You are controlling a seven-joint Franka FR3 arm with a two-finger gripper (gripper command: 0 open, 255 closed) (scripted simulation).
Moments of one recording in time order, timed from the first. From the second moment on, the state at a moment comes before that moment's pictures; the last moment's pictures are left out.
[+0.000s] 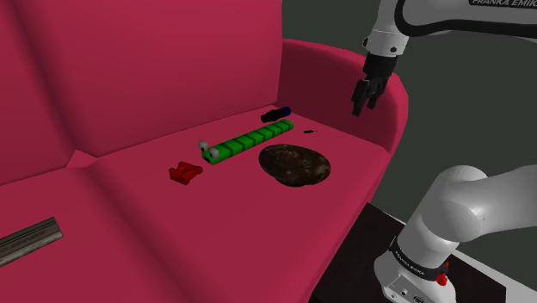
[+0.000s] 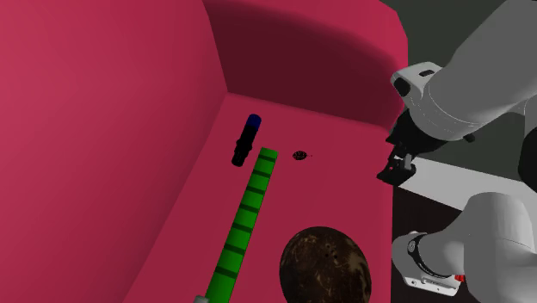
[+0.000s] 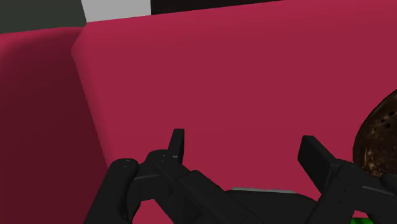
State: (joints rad) arm 0.00 -0.83 -0.06 -2.37 -0.11 1.56 -0.04
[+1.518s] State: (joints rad) arm -0.16 -0.06 0.15 -1.90 0.03 1.85 0.95
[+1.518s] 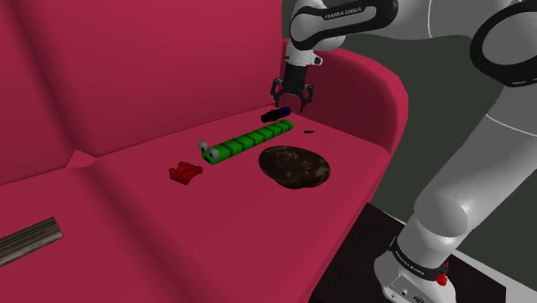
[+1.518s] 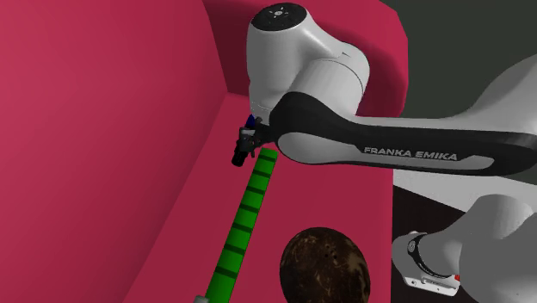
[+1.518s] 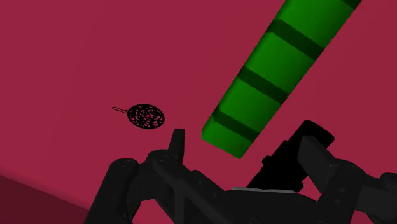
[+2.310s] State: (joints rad) arm -0.18 0.26 0.11 -1.62 0.03 1.90 1.28
